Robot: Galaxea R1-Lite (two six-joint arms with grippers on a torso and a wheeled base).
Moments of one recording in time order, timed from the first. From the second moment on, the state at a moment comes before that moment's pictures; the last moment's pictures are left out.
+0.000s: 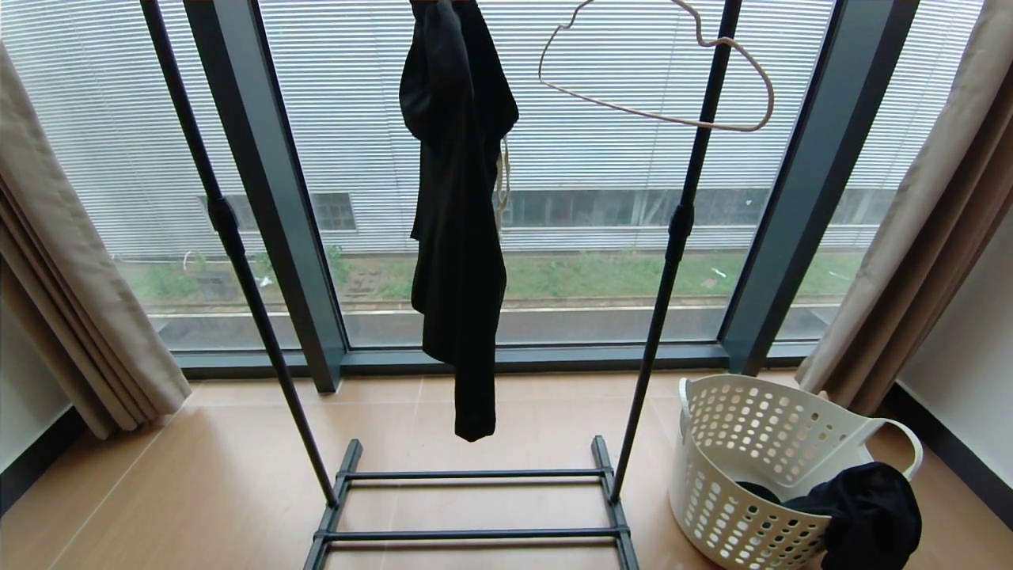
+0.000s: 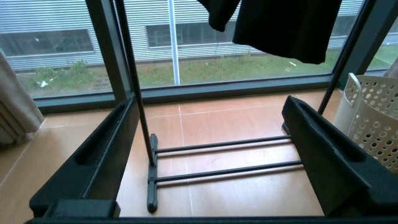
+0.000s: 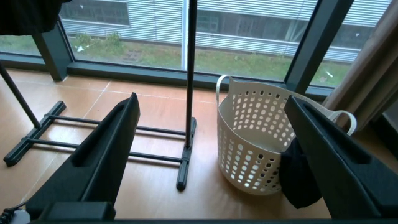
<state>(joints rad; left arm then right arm) 0.00 0.00 0.00 -0.01 -0.11 0.03 -0.01 0.01 -0.04 0.10 0.10 -0.01</state>
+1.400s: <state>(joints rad) 0.00 0.00 0.00 -0.01 -0.11 0.03 -0.01 0.01 -0.04 0.10 0.10 -0.01</state>
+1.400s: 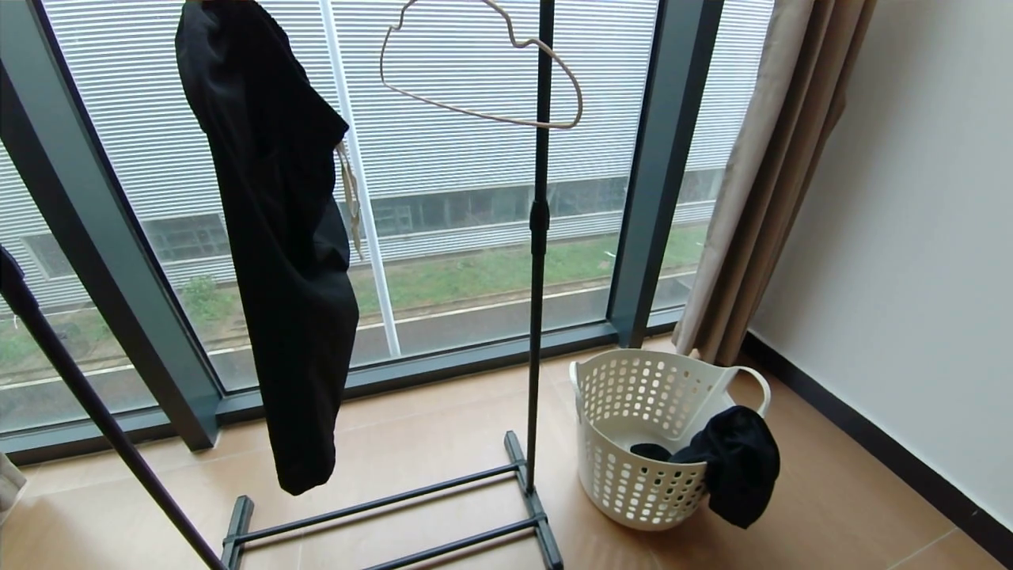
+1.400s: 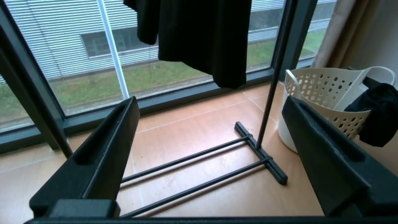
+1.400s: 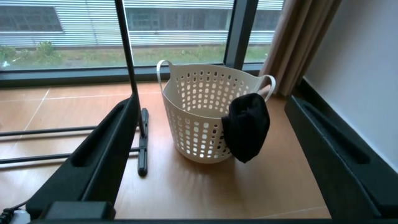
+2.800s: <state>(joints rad) 0.00 0.00 0.00 -0.01 -0.11 0.03 -0.01 0.01 -0.04 0.10 0.10 -0.01</state>
